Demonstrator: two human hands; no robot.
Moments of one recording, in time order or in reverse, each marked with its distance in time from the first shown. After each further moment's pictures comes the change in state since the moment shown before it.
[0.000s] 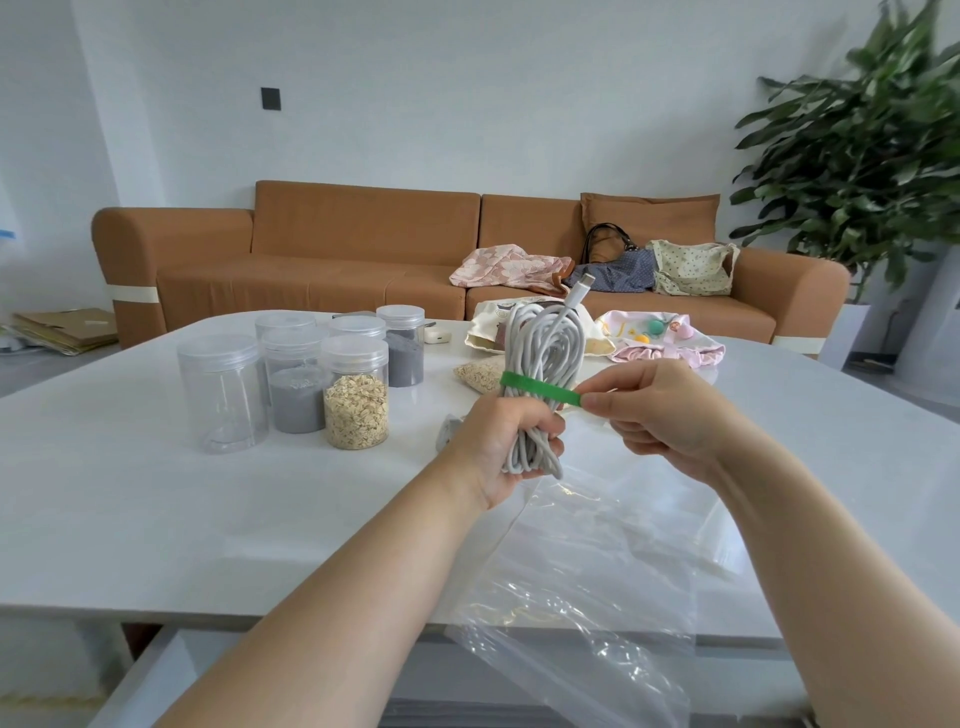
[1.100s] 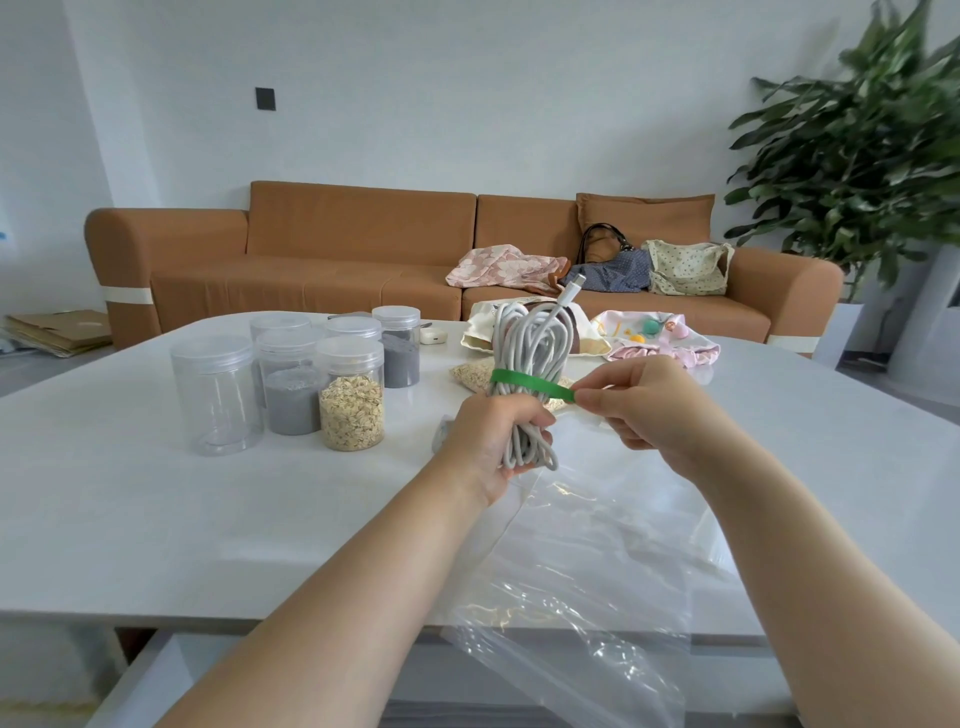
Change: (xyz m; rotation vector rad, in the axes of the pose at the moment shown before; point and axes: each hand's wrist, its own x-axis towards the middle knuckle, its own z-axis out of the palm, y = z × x) left_hand 0.005 -0.001 0.002 -0.014 0.183 -0.004; right_hand 0.003 -0.003 0.007 -0.114 0.124 0.033
